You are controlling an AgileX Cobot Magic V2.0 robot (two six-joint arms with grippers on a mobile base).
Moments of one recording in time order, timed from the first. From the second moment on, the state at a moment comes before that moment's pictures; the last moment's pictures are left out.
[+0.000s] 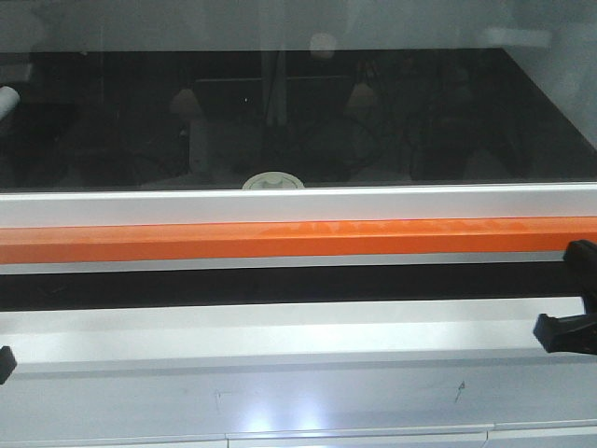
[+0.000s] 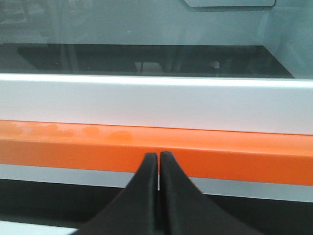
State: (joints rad) left arm -0.06 0.67 -0.20 0.04 -0.12 -0.14; right arm 0.12 0.73 -0.30 -0.05 -0.19 0.08
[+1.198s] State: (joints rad) left arm -0.06 0.98 -0.12 0.08 -0.64 -0.14; right arm 0.12 1.13 -0.14 -0.03 -0.81 0.10
